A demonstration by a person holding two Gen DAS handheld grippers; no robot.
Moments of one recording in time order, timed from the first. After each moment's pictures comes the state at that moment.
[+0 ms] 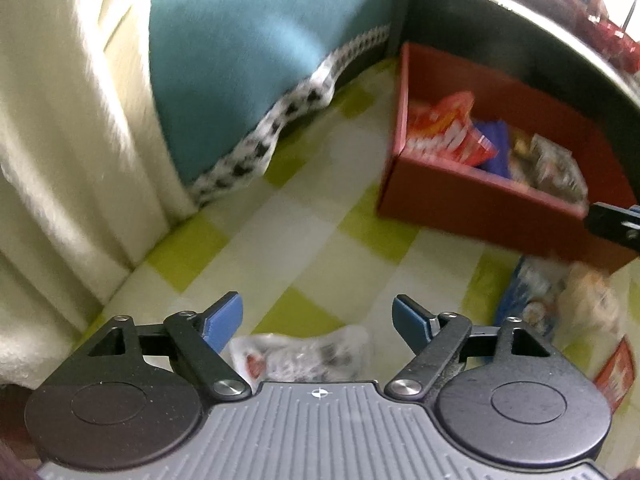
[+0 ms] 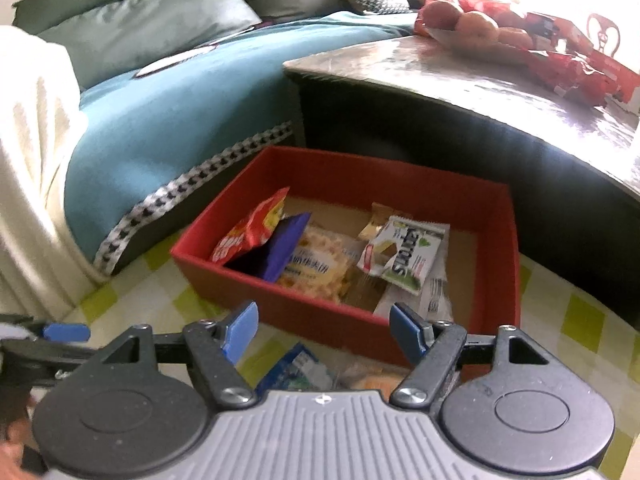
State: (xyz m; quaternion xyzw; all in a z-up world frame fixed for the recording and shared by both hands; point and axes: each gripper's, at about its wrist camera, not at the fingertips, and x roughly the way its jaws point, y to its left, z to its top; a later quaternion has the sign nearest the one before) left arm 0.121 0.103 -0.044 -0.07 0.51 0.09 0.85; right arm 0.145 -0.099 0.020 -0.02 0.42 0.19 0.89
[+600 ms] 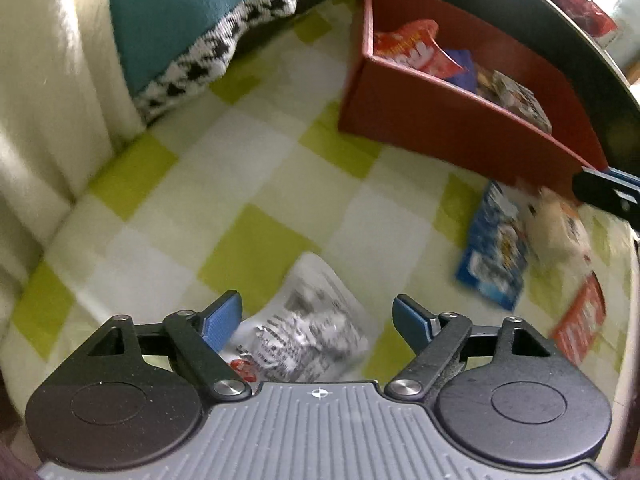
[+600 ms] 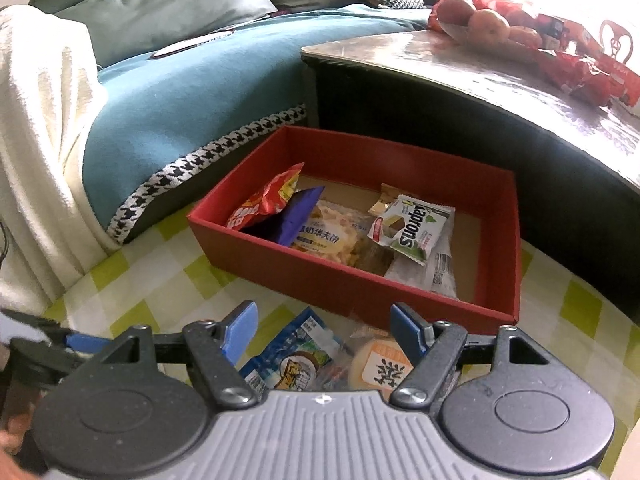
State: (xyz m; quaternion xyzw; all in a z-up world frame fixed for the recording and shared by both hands) left arm 0.094 0.106 -0.065 -0.11 0.56 -0.01 0.82; right arm 0.124 -0.102 0.020 -0.03 0.43 0.21 0.88
